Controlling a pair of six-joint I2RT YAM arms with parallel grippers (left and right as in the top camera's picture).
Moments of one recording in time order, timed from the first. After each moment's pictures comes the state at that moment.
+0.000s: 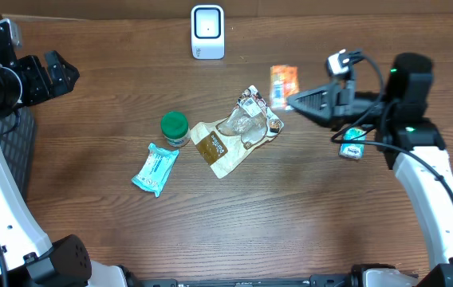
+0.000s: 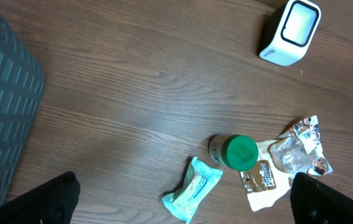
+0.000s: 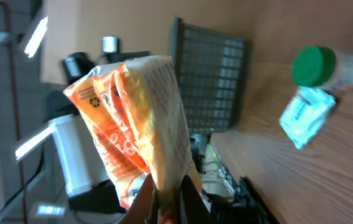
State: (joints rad) left arm 0.39 1.67 2.08 -1.45 0.30 -0.02; right arm 0.02 1.40 1.06 -0.14 -1.37 0.92
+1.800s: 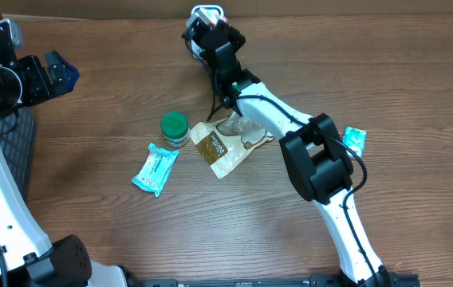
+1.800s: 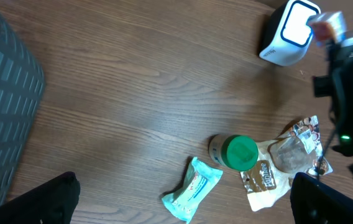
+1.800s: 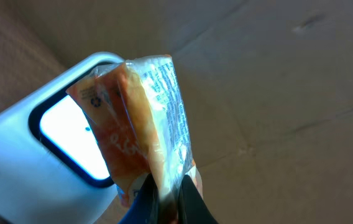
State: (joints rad) left arm 0.39 1.67 2.08 -1.45 0.30 -0.02; right arm 0.56 2.49 1.96 0.22 0.53 -0.72
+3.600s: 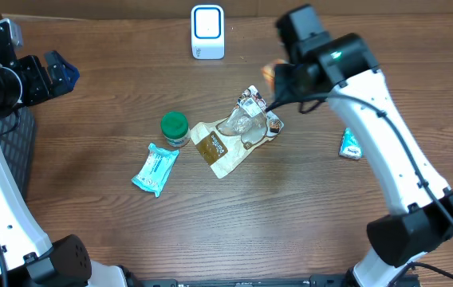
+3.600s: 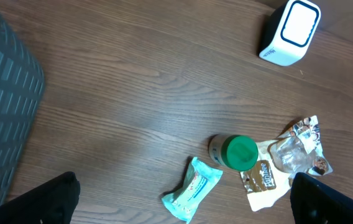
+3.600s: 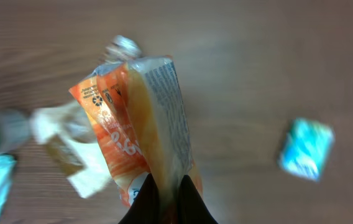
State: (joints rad) left arm 0.39 1.67 2.08 -1.45 0.30 -0.02; right arm 0.38 1.84 1.94 -1.34 0.10 0.40
